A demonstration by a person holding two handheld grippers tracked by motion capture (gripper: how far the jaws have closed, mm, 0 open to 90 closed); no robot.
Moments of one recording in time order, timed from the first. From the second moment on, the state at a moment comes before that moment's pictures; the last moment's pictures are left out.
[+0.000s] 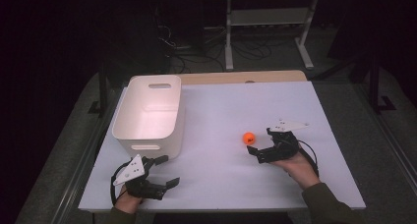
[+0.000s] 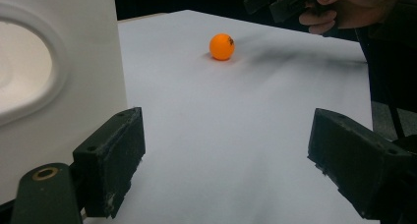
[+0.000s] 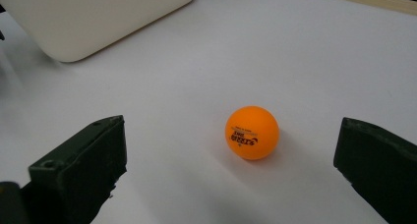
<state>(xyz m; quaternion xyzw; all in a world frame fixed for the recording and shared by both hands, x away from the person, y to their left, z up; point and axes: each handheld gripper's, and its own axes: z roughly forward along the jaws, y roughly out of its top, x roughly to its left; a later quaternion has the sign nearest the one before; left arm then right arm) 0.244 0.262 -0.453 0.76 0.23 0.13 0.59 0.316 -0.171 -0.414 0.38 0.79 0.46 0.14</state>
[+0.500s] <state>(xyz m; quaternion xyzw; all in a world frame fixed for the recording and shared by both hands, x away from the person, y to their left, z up) 0.244 0.262 -0.453 0.76 0.23 0.13 0.59 0.325 -0.163 -0.412 0.38 0.79 0.46 0.14</state>
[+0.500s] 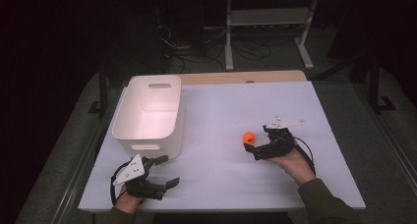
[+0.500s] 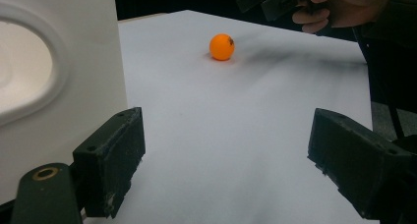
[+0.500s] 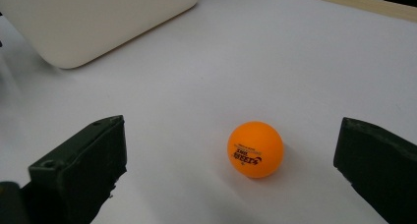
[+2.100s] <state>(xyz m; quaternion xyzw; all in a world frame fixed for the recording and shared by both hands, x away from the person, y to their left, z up) 0.244 0.262 -0.453 0.76 0.23 0.13 0.59 0.355 -0.142 -0.408 0.37 0.79 0.46 0.14</state>
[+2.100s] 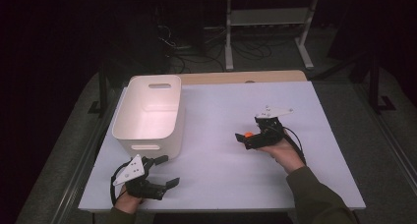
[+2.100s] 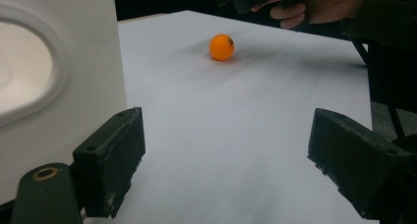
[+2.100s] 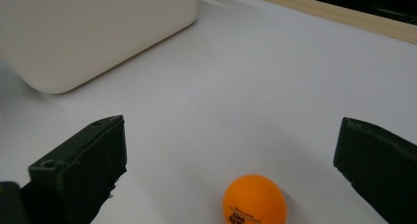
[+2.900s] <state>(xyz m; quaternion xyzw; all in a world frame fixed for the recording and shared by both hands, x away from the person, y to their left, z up) 0.243 0.262 -0.453 0.76 0.23 0.13 0.59 0.368 -0.134 -0.408 0.37 0.79 0.46 0.16</state>
